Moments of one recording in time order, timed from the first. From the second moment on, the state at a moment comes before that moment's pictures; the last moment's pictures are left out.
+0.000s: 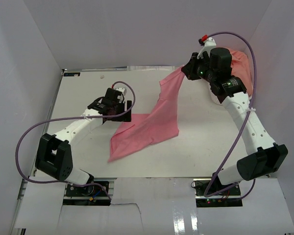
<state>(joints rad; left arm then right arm) -0.42 1.46 1.09 -0.52 -0.01 -0.30 0.34 1.45 1.58 -0.41 -0.22 0.20</state>
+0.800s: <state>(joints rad) -0.63 1.66 1.17 -0.61 -0.23 -0.26 0.31 1.01 1.14 -0.71 0.18 0.28</state>
